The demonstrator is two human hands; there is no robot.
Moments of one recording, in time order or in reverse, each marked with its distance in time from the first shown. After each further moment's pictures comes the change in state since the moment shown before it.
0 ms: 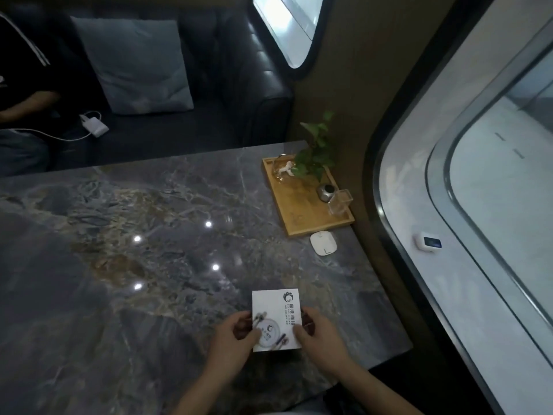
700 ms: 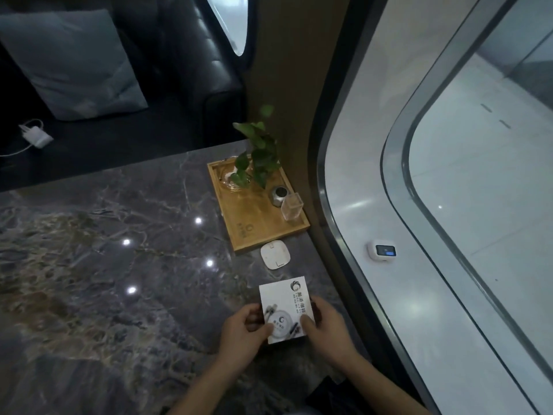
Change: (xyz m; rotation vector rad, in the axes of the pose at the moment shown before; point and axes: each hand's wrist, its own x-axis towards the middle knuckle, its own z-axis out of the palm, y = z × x) left_hand 0.048 0.061 0.139 0.022 -0.110 -0.032; right_hand 0.036 0.058 -0.124 0.077 0.163 0.007
